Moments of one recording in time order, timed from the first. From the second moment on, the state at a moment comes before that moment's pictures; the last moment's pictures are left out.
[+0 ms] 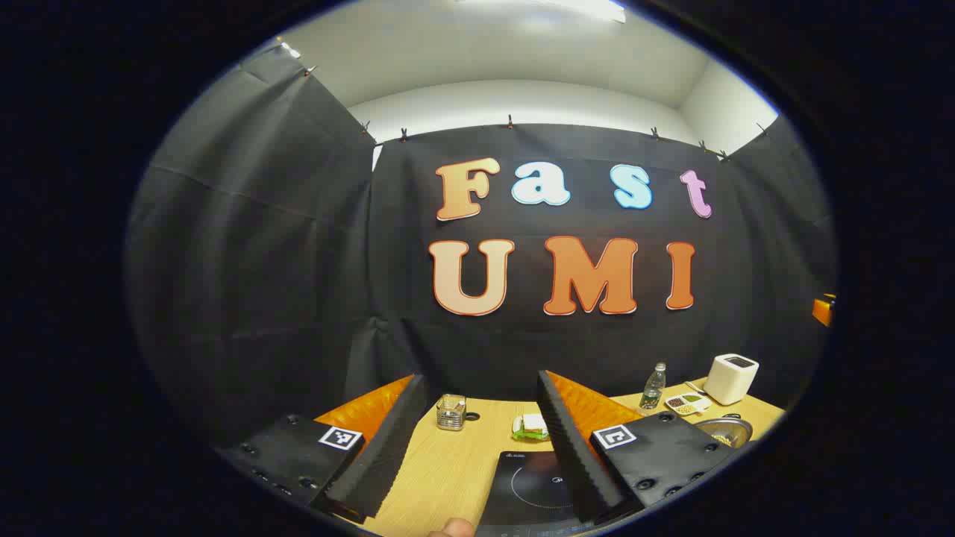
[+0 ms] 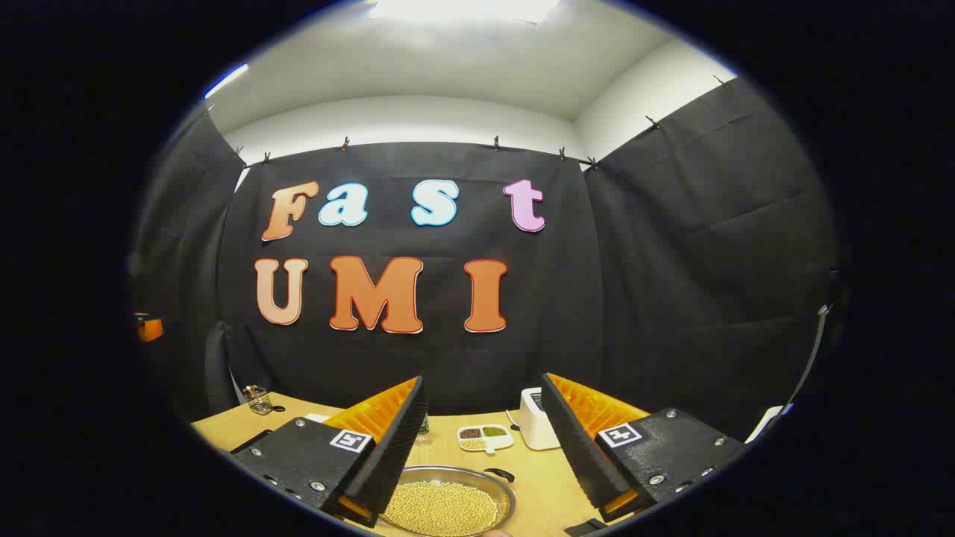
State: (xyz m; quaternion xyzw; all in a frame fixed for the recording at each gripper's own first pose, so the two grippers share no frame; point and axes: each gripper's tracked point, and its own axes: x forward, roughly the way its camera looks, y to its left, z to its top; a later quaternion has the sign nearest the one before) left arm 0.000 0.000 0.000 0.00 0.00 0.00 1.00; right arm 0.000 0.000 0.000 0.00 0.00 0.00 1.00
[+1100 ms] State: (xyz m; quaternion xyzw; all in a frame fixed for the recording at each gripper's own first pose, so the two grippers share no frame) left arm -0.003 -0.013 0.001 0.00 0.00 -0.02 1.00; right arm 0.003 -0.005 -0.011 0.01 0.02 0.00 1.00
